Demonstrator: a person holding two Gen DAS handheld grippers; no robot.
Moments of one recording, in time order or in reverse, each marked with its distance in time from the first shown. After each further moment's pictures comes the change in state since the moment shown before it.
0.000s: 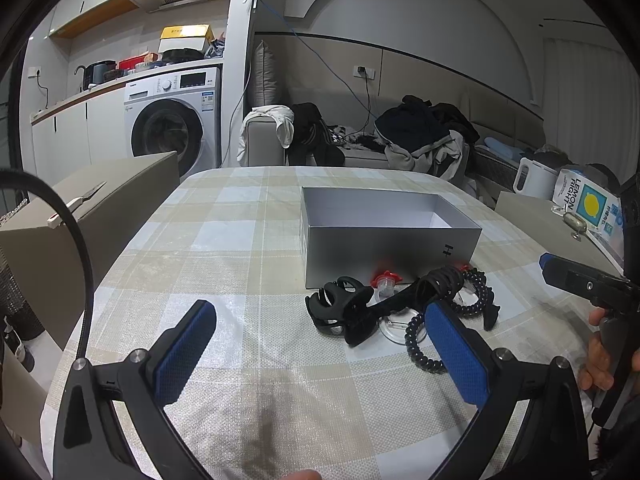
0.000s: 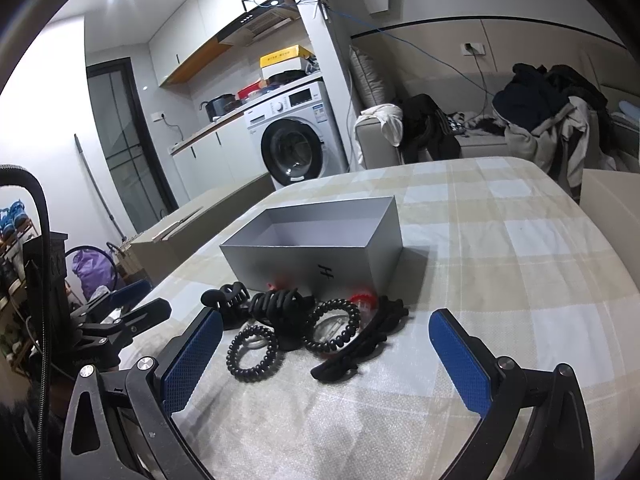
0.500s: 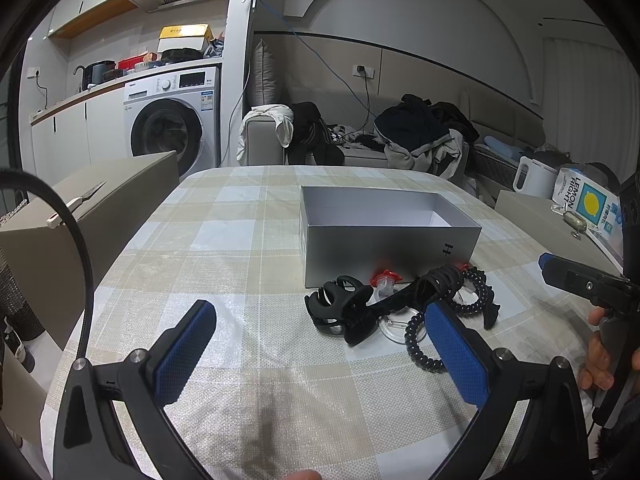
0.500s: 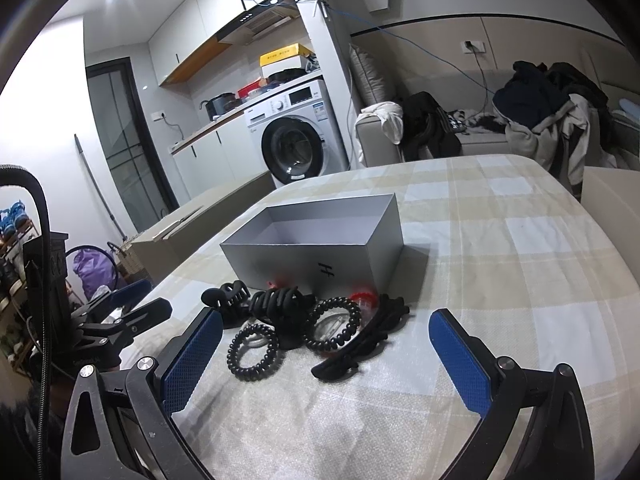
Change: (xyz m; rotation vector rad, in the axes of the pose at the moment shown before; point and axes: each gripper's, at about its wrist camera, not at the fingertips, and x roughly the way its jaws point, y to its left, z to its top) left arm 0.000 0.000 0.000 0.004 0.002 0.001; right arm 0.002 0.000 -0.002 0.001 0.004 0.003
